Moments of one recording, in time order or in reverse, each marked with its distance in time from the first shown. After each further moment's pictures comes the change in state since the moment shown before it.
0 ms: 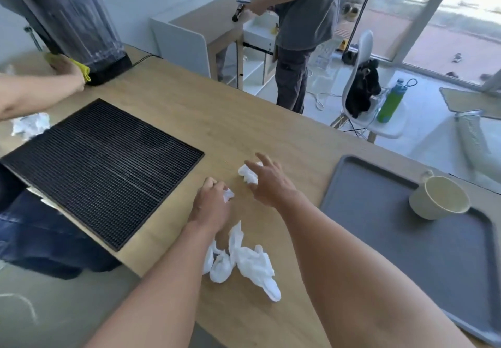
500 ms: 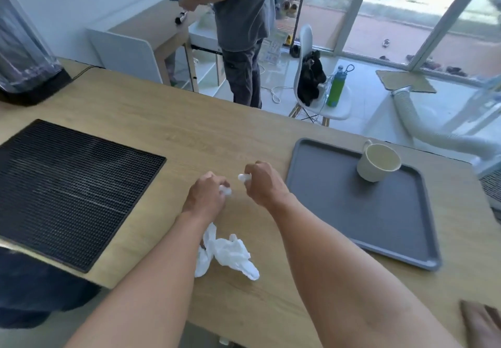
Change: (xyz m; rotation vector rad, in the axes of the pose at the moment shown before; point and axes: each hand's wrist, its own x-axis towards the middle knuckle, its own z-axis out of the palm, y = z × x) left_hand -0.001 0.049 -0.002 0.017 -0.107 0.250; right_hand -0.055 0.019 -0.017 0.098 0.233 0.184
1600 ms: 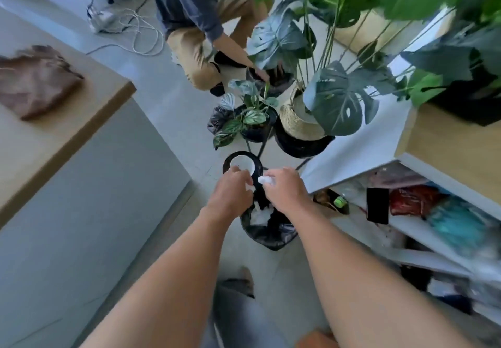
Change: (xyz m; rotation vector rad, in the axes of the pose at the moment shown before) left_hand -0.568 0.272 0.363 0.221 -1.085 1.081; right_hand -0.784 0.218 0.107 0.355 0.533 1.494
